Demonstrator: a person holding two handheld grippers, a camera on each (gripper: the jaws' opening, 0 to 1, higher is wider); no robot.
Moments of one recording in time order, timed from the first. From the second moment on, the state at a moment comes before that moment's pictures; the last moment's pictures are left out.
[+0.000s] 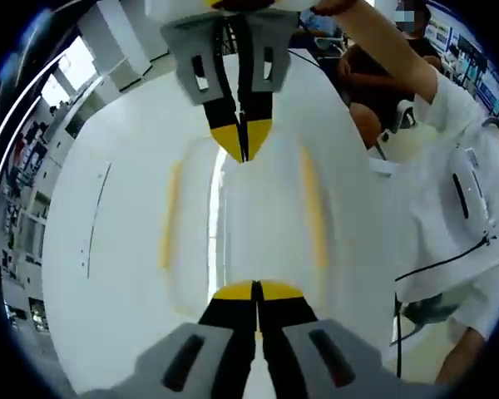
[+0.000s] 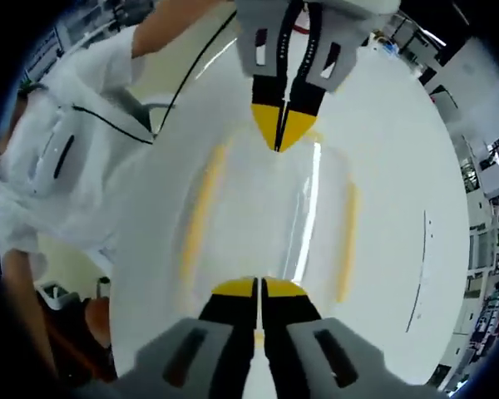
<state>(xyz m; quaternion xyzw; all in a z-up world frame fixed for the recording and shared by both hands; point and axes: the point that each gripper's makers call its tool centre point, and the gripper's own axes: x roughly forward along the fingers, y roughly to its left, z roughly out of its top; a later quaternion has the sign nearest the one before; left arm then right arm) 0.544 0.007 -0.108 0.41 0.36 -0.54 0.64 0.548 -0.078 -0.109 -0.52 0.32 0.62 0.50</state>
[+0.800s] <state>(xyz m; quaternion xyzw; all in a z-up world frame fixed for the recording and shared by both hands) 0.541 0.007 -0.104 0.43 0.39 -0.50 0.64 0.545 -0.077 -0.111 -0.51 0.35 0.59 0.52</state>
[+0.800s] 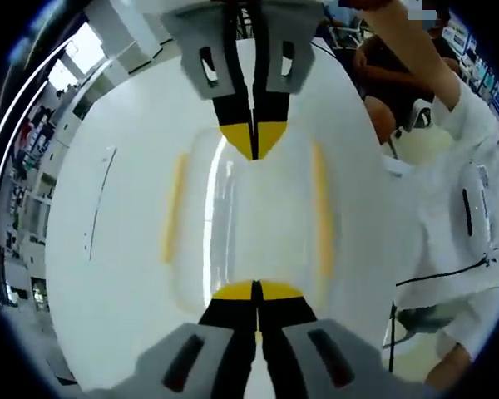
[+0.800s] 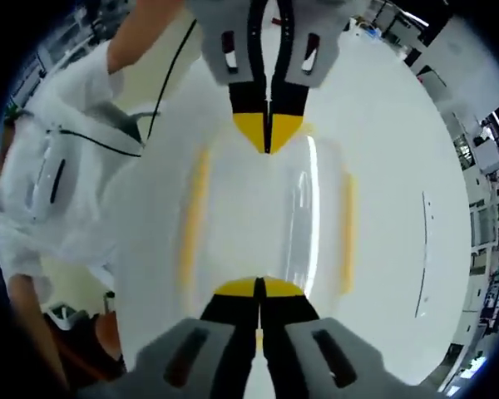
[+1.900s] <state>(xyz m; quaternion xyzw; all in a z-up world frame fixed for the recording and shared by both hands) 0.547 0.033 -0.100 0.34 0.33 -0.57 0.67 0.581 -0.050 -0.103 -0.48 0.34 0.62 0.52</state>
